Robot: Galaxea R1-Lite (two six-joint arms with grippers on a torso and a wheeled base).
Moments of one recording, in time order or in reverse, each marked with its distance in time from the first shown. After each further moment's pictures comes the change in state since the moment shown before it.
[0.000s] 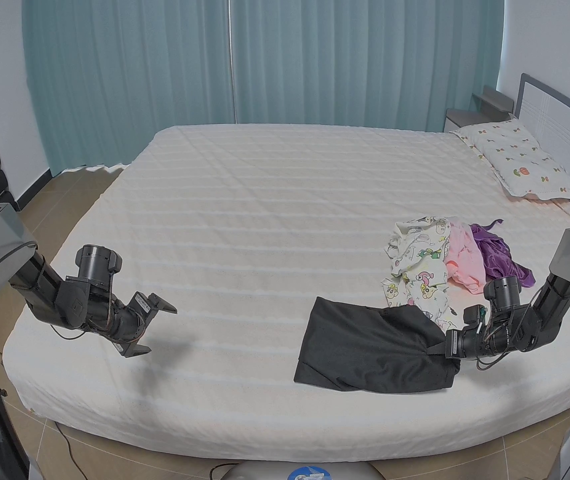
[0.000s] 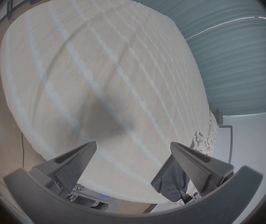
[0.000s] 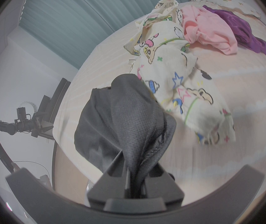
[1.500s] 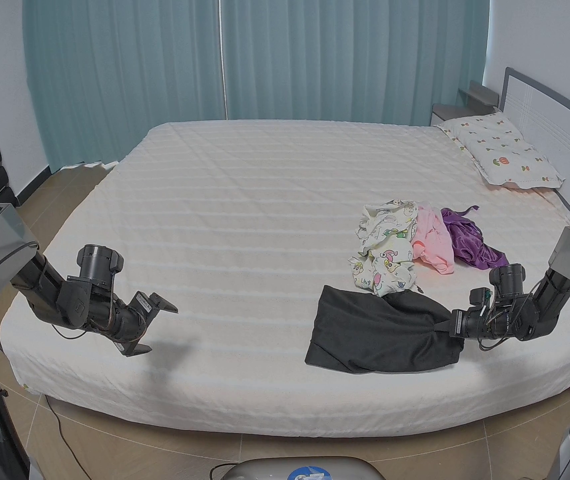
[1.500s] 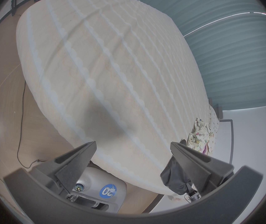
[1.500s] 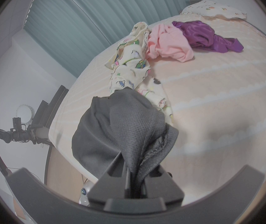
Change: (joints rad) left arm -0.001 0.006 -0.008 -0.002 0.009 0.003; right arm -0.055 0.077 -0.126 -0.093 -0.025 0.000
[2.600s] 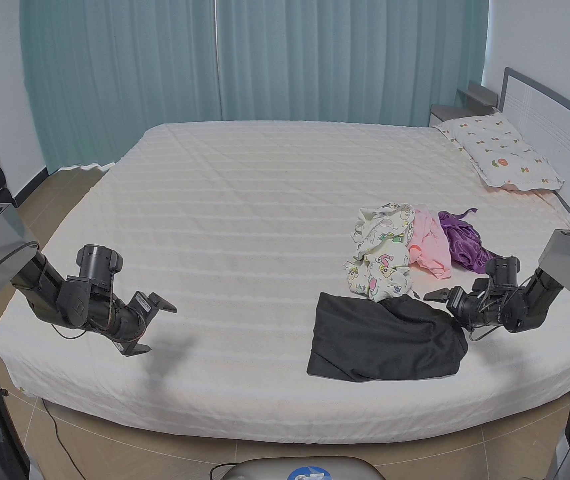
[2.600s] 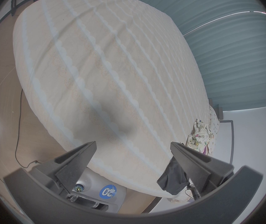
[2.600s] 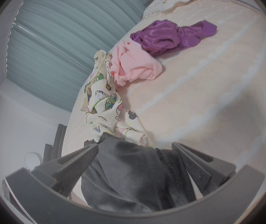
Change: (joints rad) left arm 0.000 0.004 -0.003 0.000 0.000 -0.002; right arm -0.013 0.122 -0.206 -0.006 -0.034 0.427
